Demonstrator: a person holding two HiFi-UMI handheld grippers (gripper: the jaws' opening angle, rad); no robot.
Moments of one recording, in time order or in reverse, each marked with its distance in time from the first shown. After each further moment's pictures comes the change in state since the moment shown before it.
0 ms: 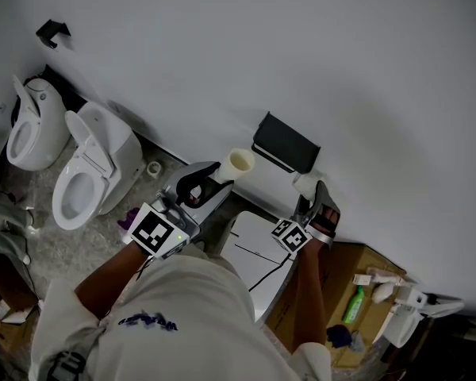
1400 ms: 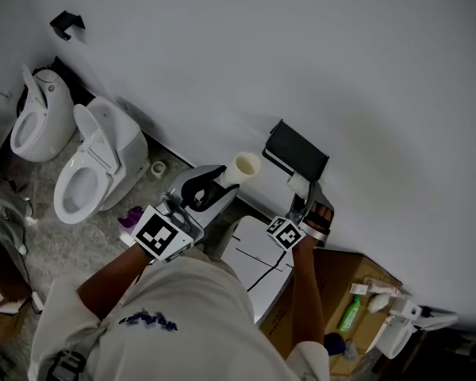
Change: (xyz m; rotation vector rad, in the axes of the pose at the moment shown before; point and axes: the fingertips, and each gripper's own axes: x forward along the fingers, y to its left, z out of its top) left arm -0.017 0.005 0.010 -0.015 -0.033 0.039; right arm 0.009 0.007 0.045 -0.057 -0.054 -0.002
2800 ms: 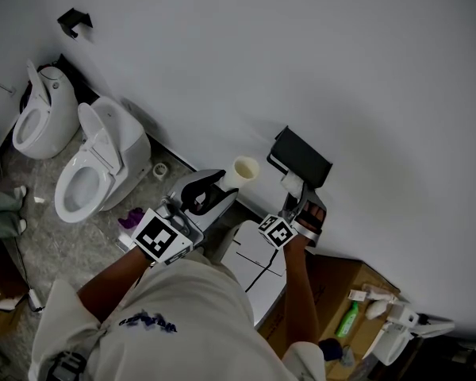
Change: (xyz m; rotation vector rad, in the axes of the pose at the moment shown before) left arm -0.013 0.008 0.000 -0.017 -0.006 0.023; right arm 0.006 0.005 0.035 0.037 -0.002 -0.001
